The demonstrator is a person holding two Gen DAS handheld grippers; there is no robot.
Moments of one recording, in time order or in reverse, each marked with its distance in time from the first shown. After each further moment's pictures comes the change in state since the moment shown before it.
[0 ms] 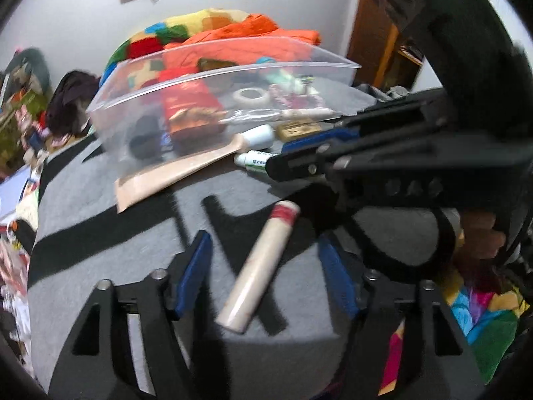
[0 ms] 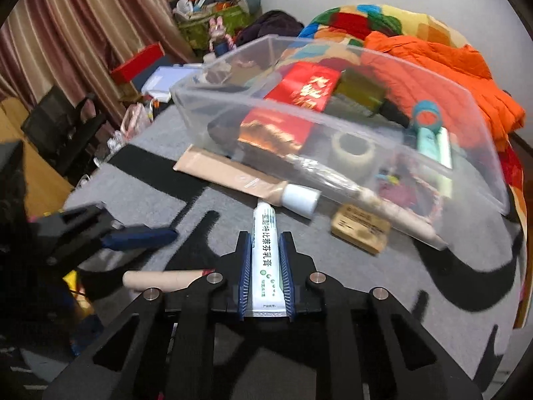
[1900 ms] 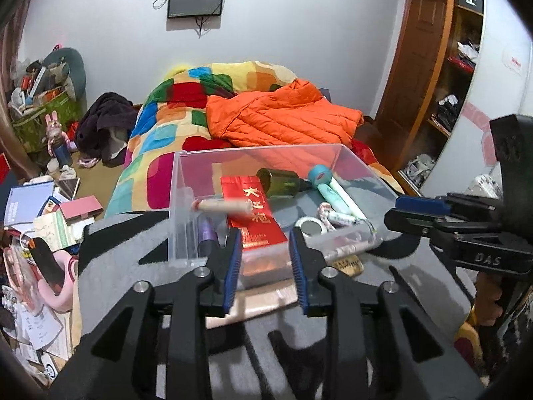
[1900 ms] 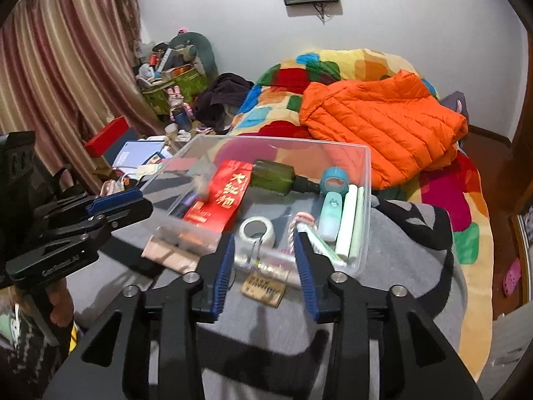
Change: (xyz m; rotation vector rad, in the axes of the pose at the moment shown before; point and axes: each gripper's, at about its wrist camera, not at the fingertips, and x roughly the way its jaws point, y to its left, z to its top) left arm -0.034 0.064 0.090 -0.158 -0.200 0.084; right arm -0.072 -0.045 0.033 0.126 -0.232 -0.116
